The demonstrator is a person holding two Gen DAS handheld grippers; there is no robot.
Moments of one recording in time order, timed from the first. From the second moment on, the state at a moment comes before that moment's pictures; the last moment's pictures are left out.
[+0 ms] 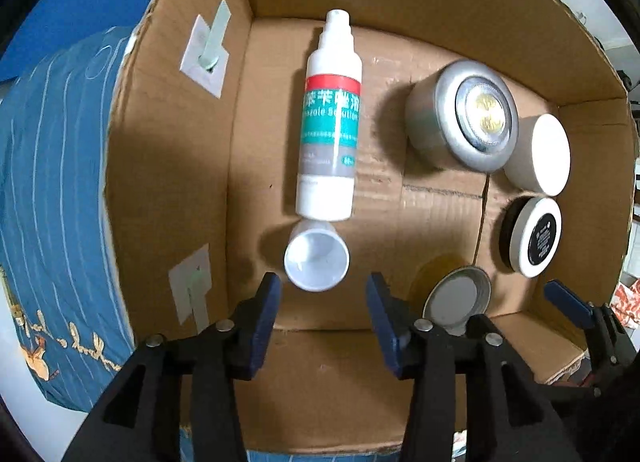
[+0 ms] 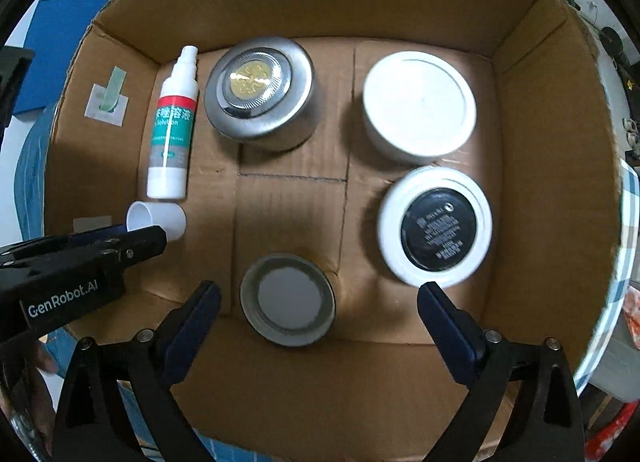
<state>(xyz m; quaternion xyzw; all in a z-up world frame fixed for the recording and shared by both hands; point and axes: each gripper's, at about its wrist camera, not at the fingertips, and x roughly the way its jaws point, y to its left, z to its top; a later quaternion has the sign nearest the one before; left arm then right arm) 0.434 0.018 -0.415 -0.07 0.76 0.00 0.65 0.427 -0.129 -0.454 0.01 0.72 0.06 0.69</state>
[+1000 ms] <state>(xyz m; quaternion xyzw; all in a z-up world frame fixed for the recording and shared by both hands) 0.311 0.015 -0.254 -0.05 0.59 0.03 0.81 0.323 -0.168 -0.302 0.02 0.60 0.01 0.80</state>
